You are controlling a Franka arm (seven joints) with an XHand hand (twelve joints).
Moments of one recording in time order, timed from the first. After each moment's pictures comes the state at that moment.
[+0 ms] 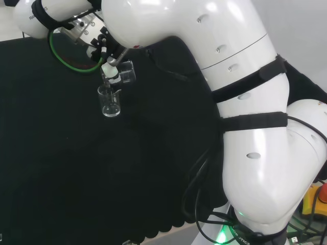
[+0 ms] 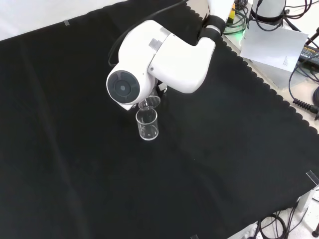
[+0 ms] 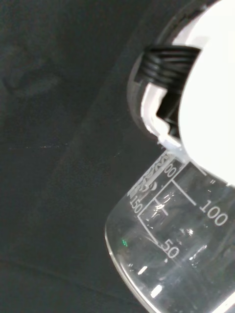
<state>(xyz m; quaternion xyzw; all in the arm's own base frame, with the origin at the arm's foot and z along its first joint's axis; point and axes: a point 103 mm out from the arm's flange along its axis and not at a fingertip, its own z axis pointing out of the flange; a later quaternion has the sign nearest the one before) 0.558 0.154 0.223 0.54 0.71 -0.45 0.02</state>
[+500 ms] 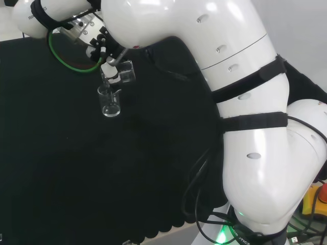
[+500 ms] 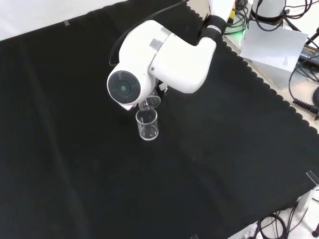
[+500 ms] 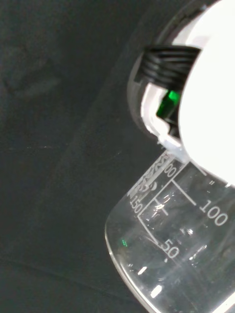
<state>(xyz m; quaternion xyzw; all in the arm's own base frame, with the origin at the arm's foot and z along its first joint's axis) 0.557 0.155 0.224 0.54 0.71 -0.45 0.02</state>
